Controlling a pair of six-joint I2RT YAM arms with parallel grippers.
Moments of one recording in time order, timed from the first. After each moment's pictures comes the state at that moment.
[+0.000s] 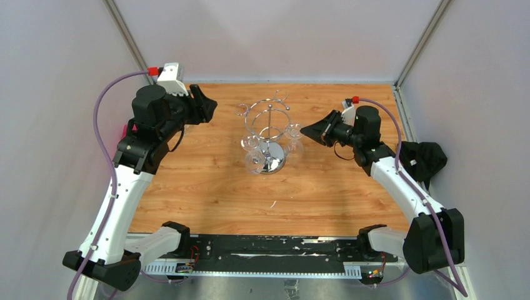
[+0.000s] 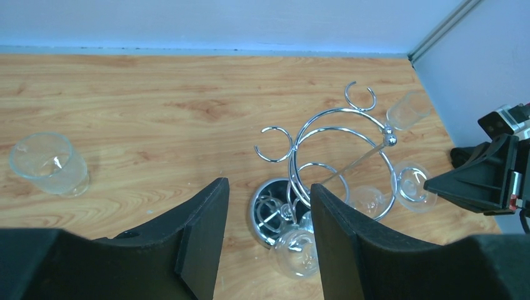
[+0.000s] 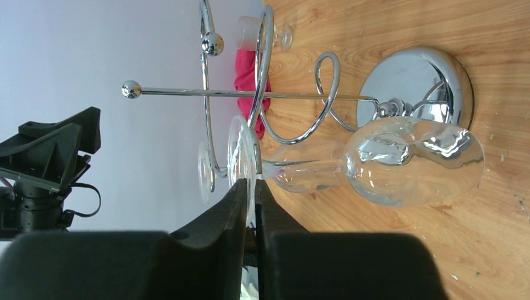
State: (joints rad) left arm -0.30 1.04 1.37 -0.54 0.04 -0.30; right arm 0.24 1.19 0.84 0.06 -0.65 1.06
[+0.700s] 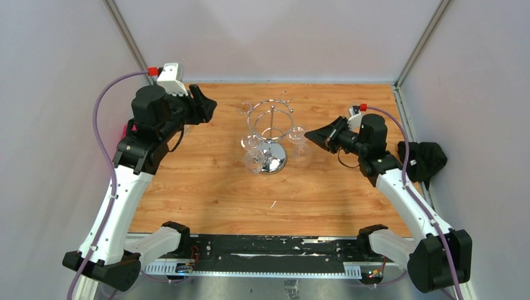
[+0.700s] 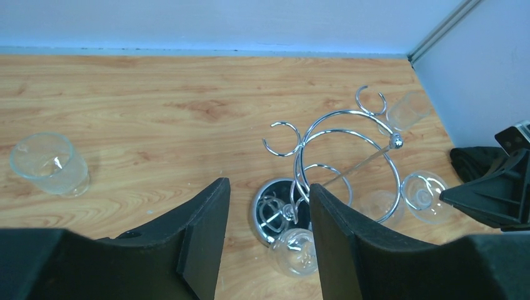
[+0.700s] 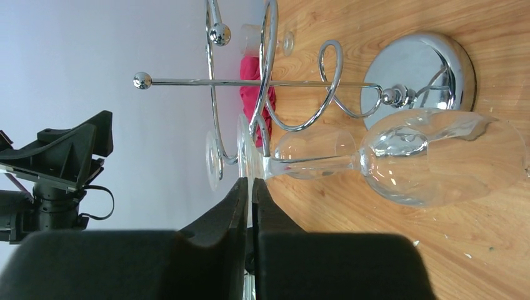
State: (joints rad) left arm -0.30 1.03 1.37 -0.54 0.04 -0.30; right arm 0.24 1.07 0.79 0.00 -0.60 1.12
